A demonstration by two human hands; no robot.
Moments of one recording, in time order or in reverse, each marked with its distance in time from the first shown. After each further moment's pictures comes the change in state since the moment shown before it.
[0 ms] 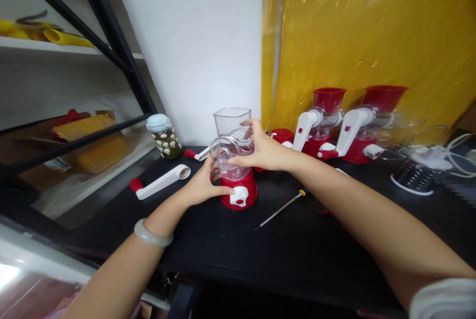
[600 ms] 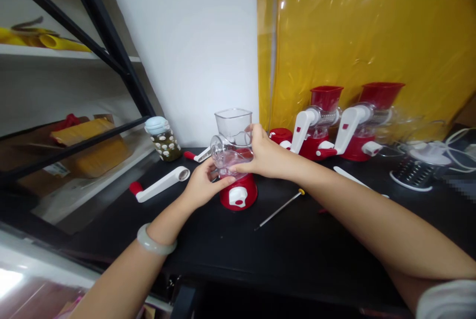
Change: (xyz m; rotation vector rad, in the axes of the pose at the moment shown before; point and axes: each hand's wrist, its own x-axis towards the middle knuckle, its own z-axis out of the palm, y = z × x) left_hand 0.001 0.007 0.012 0.117 0.214 0.063; right_hand -0.014 -0.001 0.003 -0.206 0.069 0.033
